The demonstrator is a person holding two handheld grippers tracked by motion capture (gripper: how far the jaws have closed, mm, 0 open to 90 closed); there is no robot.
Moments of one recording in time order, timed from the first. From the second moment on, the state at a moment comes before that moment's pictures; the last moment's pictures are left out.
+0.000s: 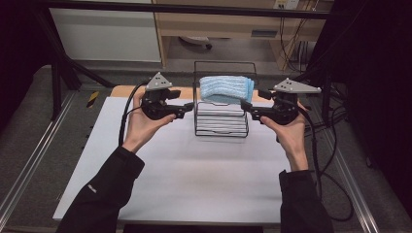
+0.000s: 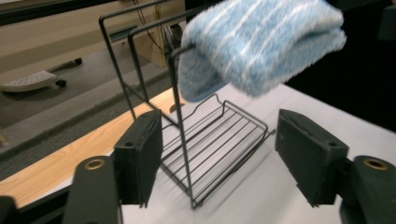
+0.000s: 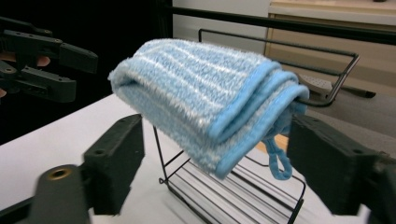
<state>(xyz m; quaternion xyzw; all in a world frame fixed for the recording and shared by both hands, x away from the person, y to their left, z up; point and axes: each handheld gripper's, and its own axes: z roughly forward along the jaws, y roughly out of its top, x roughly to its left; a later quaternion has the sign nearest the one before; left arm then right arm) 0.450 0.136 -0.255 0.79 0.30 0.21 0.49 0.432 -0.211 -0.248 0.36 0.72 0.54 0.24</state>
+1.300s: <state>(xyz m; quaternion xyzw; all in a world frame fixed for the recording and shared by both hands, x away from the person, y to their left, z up) 0.380 0.245 -0.406 0.80 0.37 0.18 0.43 0.382 -0.242 -0.391 0.40 0.76 0.50 0.15</state>
